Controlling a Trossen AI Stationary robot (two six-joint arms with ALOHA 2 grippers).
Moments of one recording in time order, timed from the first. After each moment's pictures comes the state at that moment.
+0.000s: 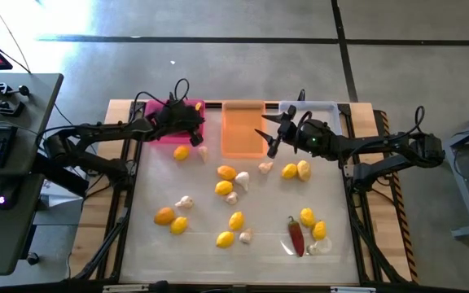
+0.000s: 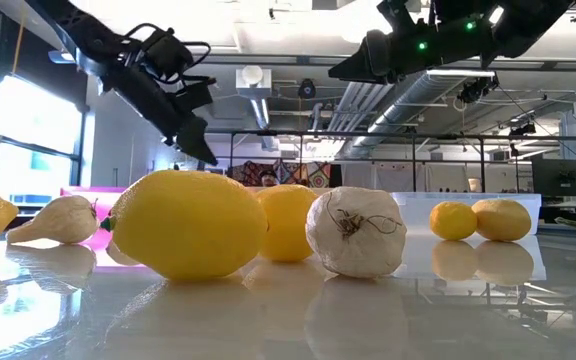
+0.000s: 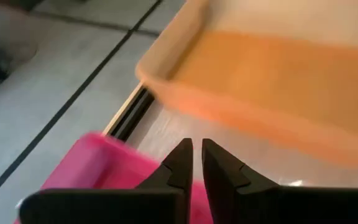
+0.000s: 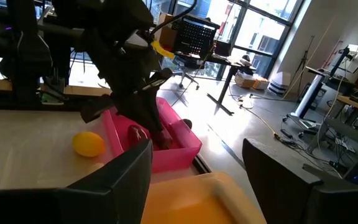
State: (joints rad) left arm 0.59 1.33 0.64 0.11 -0.08 0.26; right arm -0.22 1.27 0.66 0.56 0.25 -0.27
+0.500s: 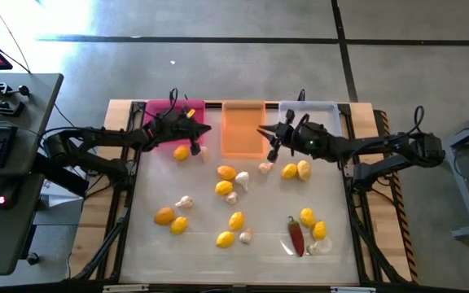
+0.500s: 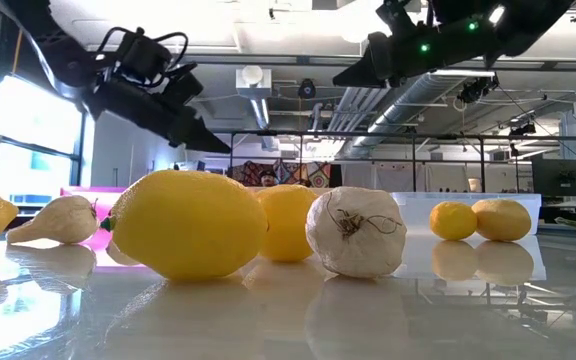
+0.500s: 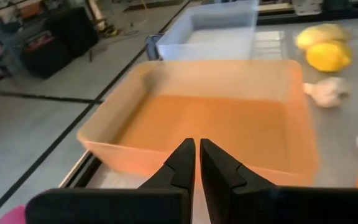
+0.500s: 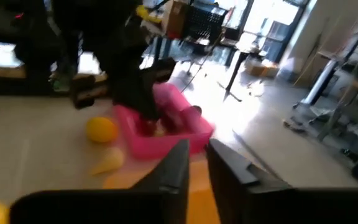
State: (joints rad) left arm 0.56 1.33 0.45 0.55 0.15 0.29; right arm -0.19 1.27 0.66 0.47 0.25 -0.22
